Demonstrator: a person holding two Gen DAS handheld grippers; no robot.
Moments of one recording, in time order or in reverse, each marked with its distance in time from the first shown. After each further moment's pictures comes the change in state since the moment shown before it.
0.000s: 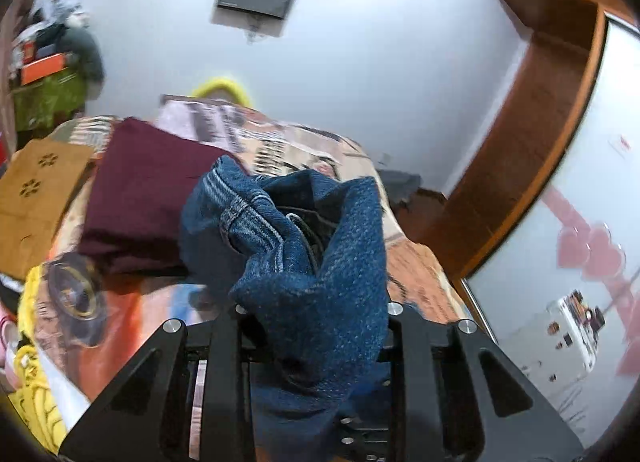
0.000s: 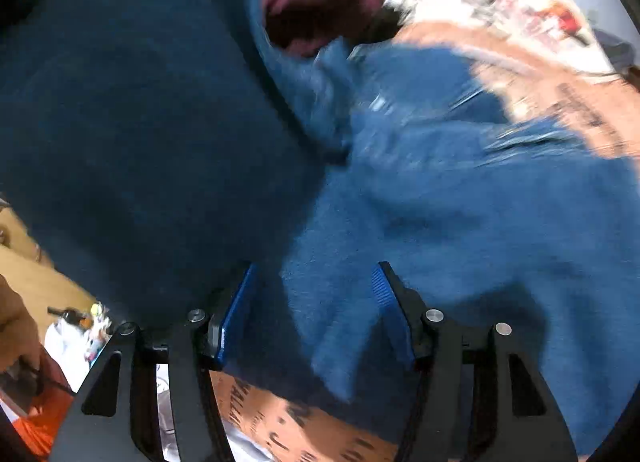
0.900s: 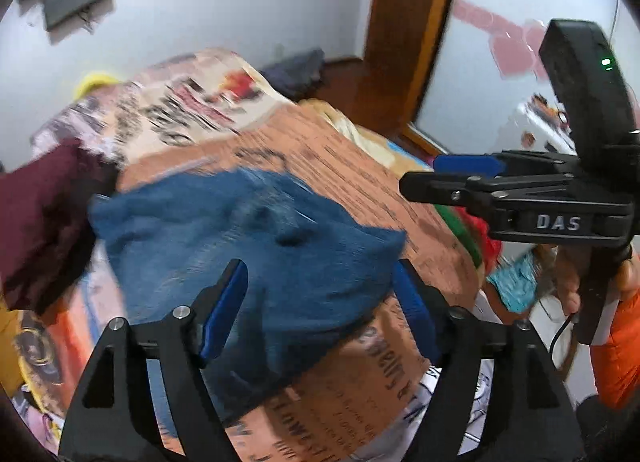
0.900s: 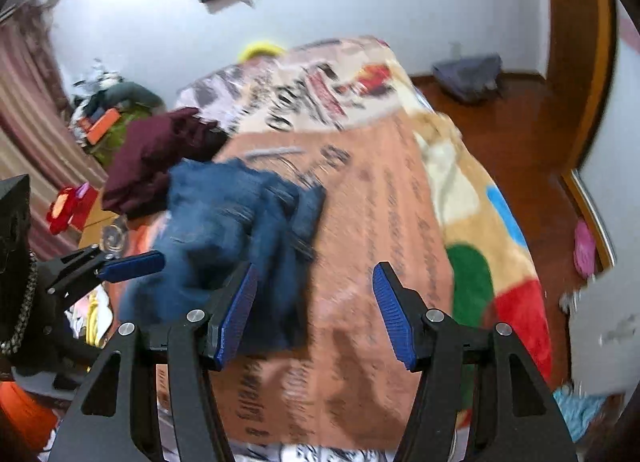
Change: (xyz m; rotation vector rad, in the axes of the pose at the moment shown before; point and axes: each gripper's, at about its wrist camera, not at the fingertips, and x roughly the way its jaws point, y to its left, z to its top) left arm 0.055 -0.141 -0.098 0.499 0.330 -0.118; right arm -0.157 -0.092 -0.048 0.151 -0.277 -0.251
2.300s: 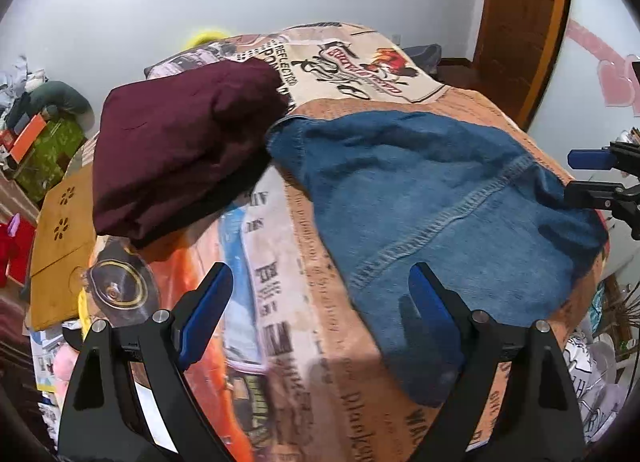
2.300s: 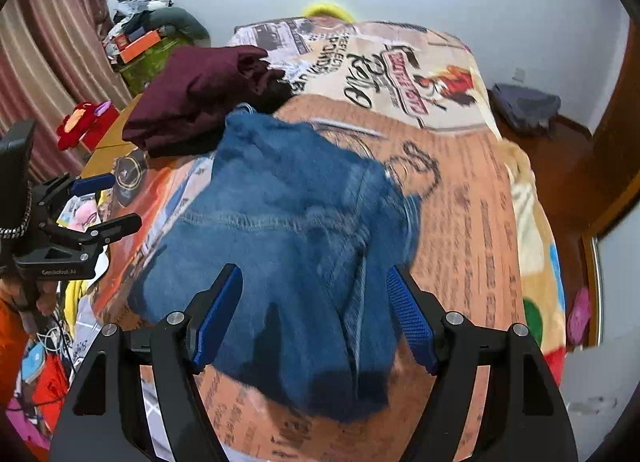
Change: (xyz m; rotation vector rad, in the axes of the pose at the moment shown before) left arm -0.016 0.165 -0.067 -0.183 0.061 0.285; right arm 0.075 0.082 0.014 -0.259 0.148 0.012
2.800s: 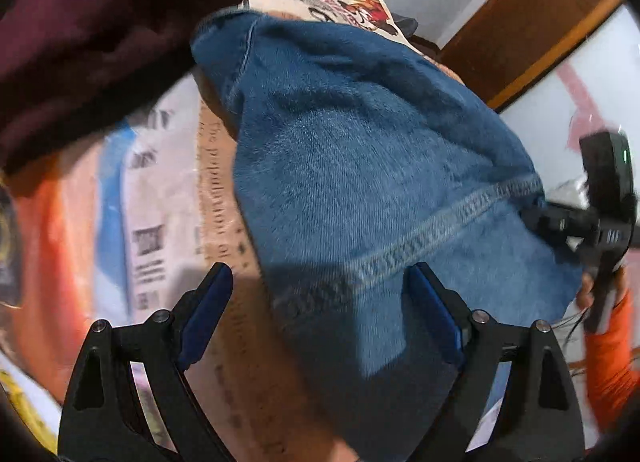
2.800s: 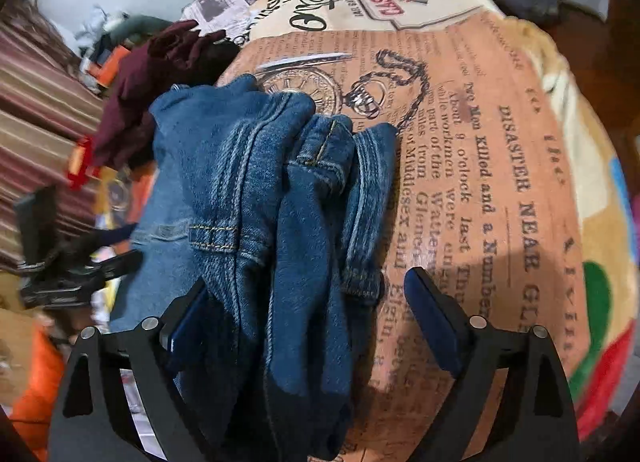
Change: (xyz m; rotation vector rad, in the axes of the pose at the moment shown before) left arm 0.103 0.007 0.003 -0.259 0.237 -0.393; right arm 0.072 -0.089 -0.010 0.270 0.203 0.225
